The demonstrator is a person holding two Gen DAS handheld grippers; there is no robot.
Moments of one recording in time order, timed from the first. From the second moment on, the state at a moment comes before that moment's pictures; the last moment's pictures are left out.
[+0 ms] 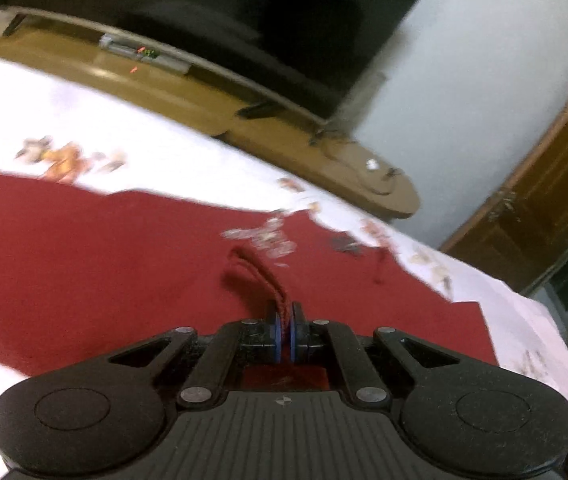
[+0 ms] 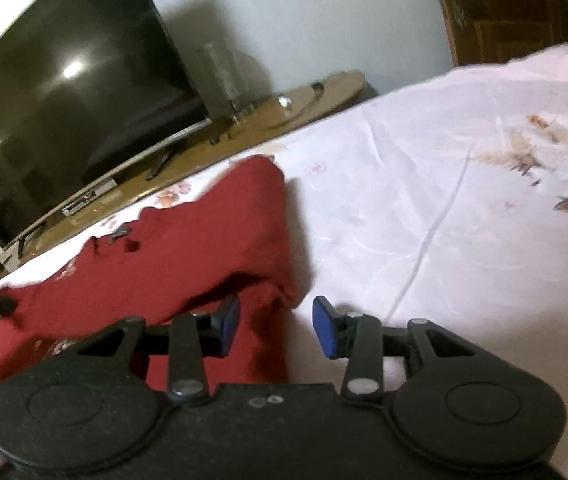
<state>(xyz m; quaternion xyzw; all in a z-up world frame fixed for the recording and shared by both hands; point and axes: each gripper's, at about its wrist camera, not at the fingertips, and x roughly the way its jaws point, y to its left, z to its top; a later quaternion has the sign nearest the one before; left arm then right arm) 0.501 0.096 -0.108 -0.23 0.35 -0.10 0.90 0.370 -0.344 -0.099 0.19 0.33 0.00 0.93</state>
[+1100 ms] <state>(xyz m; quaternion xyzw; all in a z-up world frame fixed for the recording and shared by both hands) 0.507 0.075 -0.112 -0.13 0.30 -0.10 0.94 0.414 -0.345 -0.091 0.11 0.28 0.05 0.95</state>
